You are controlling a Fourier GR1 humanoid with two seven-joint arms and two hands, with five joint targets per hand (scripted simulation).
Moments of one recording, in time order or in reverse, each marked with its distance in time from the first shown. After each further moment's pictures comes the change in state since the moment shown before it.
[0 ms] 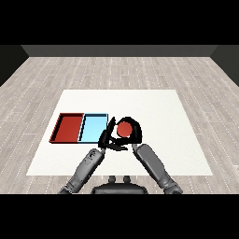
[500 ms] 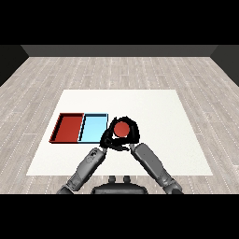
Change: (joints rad) left arm -0.033 0.007 -0.039 0.035 0.060 0.014 -0.018; right arm -0.041 -0.005 0.047 0.025 -0.070 -0.038 -0.033
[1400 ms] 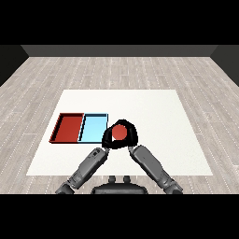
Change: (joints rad) left arm -0.045 0.006 -0.067 0.077 0.125 0.248 -0.057; right arm 0.017 -0.004 0.052 -0.018 0.014 -0.029 0.003
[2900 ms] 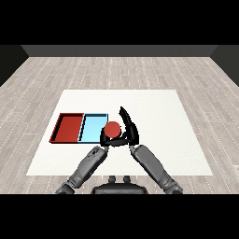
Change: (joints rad) left arm -0.004 -0.007 0.045 -0.045 -0.054 0.099 -0.066; right arm 0.005 -0.001 -0.024 -0.039 0.071 -0.004 0.187
